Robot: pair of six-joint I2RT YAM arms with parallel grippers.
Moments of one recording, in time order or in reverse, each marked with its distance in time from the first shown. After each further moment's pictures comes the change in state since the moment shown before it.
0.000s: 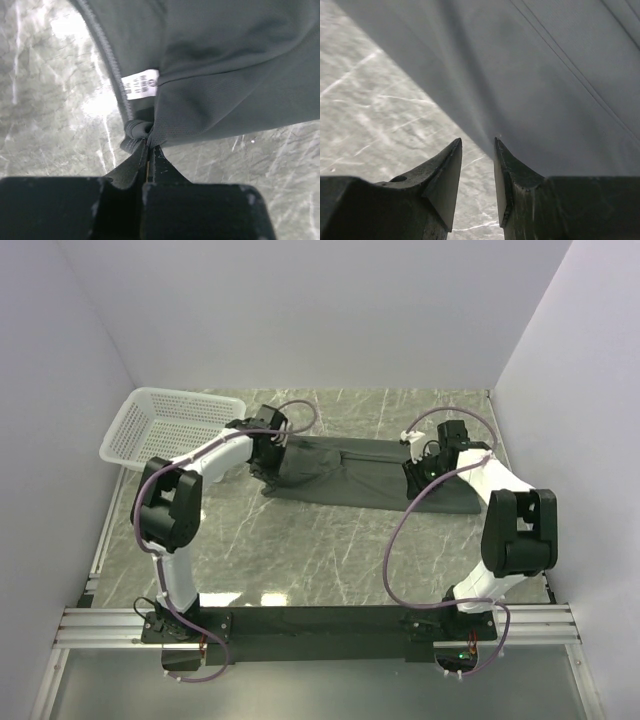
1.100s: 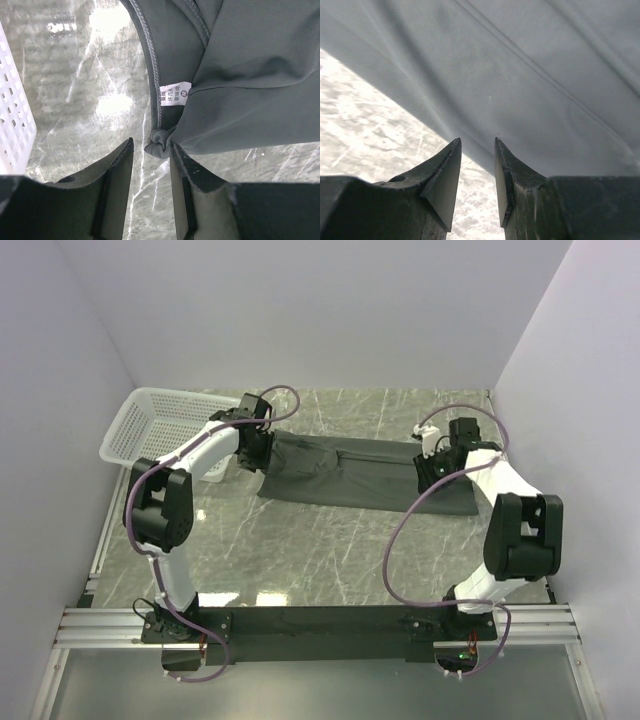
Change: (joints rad) left arm 0.107 -0.019 0.044 -0.023 0.019 -0.027; right arm -0.045 0.014 0.002 0.042 0.113 0.051
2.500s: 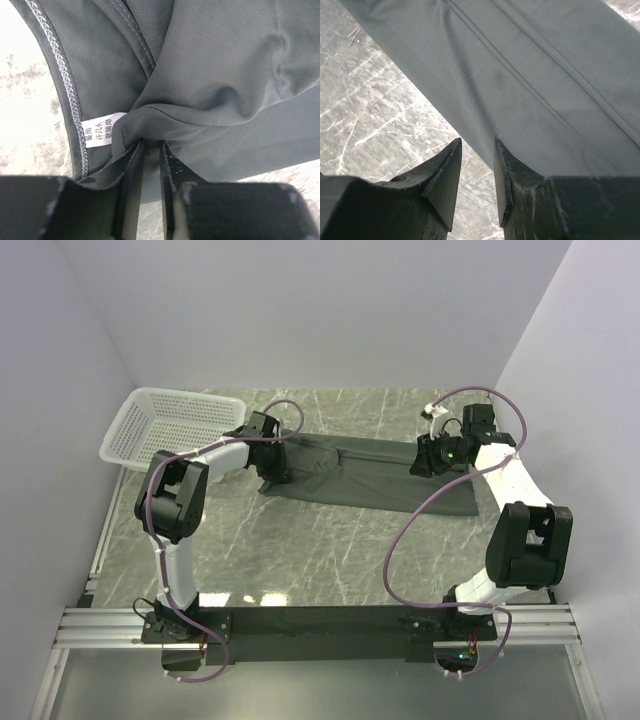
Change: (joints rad) left arm -0.022 0.091 -0.159 0.361 0.196 -0.227; right arm -0.055 -0.074 0.104 -0.033 -0.317 0.056
